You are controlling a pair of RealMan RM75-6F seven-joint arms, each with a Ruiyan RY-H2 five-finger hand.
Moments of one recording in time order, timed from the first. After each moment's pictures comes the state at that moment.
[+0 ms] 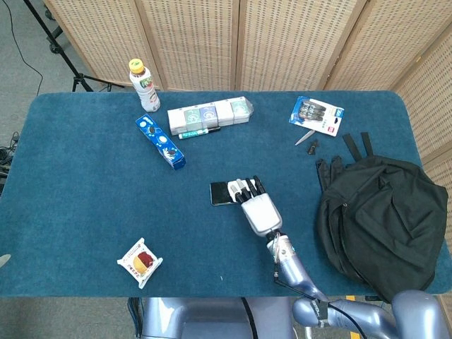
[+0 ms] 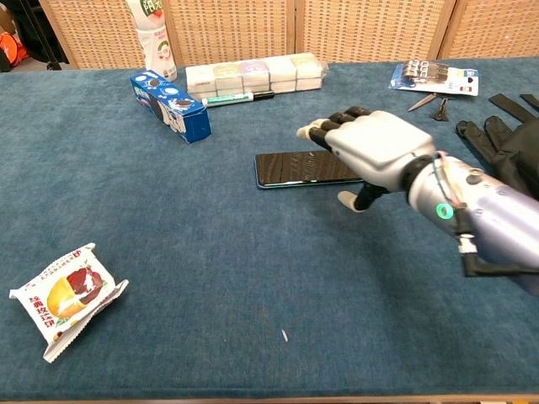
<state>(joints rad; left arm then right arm) 0.02 -0.75 -0.01 -1.84 1.52 1.55 -0.35 0.67 -1.85 0.25 -1.36 -1.17 1.05 -0.83</state>
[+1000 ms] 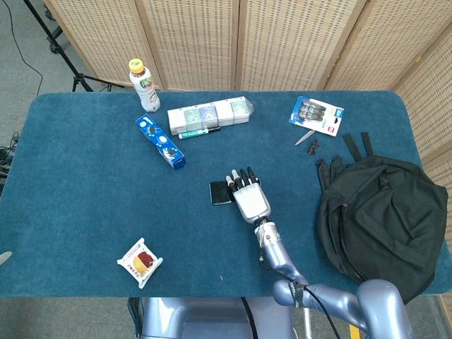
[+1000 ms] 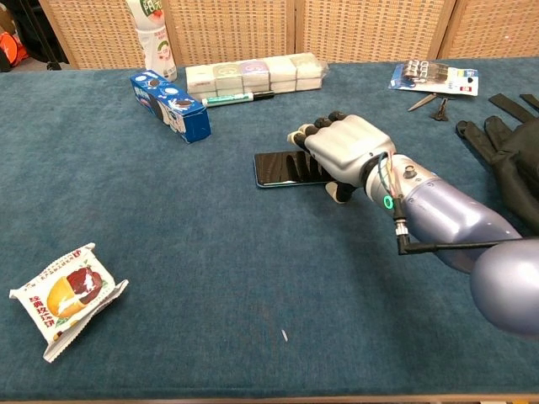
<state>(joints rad) -0.01 -0.75 -0.02 -1.84 1.49 1.50 -0.36 0.82 -1.99 0.28 -1.07 -1.05 0.99 -0.87</state>
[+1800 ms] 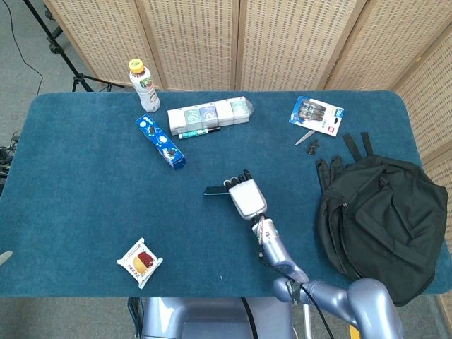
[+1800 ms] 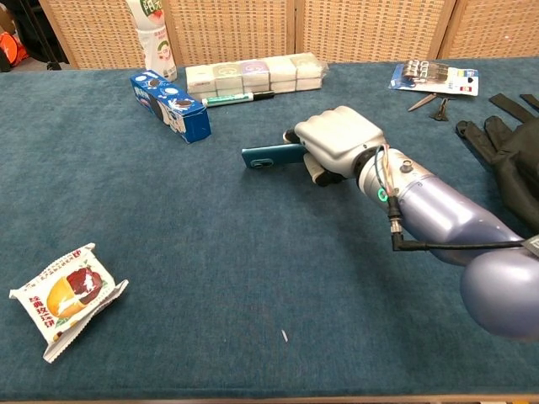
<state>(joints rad) -0.01 -0.75 -0.02 -1.84 1.48 1.50 -0.35 0.86 -2.03 0.26 -0.93 -1.21 1.01 -0.57</state>
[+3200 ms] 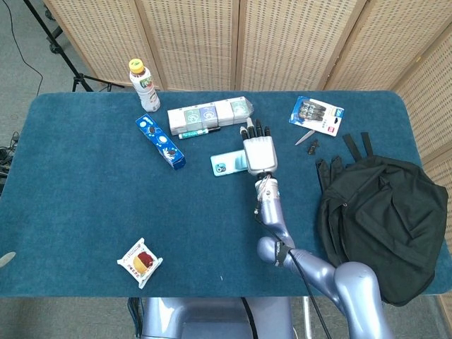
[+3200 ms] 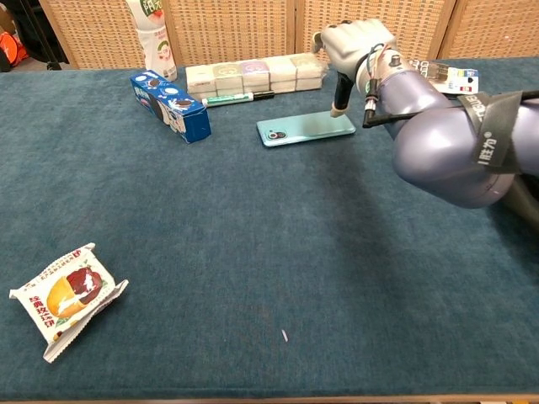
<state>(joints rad) -0.02 -0.75 -0.02 -1.85 1.48 1.48 -0.33 1.09 -2.04 0.52 -0.71 -0.90 0.97 -0.72</state>
